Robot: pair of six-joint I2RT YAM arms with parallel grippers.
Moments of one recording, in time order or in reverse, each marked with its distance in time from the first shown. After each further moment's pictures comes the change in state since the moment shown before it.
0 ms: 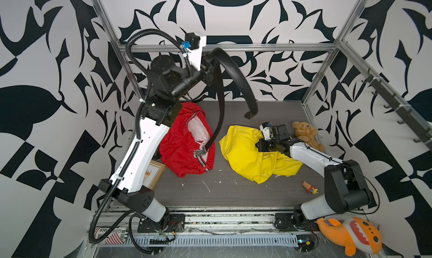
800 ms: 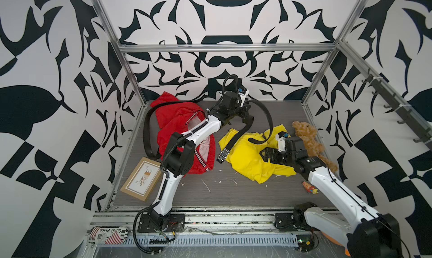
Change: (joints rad) left arm -0.110 0.602 -0.179 0.098 -0.109 -0.191; right arm 0.000 -0.520 -0.202 -0.224 0.115 0.185
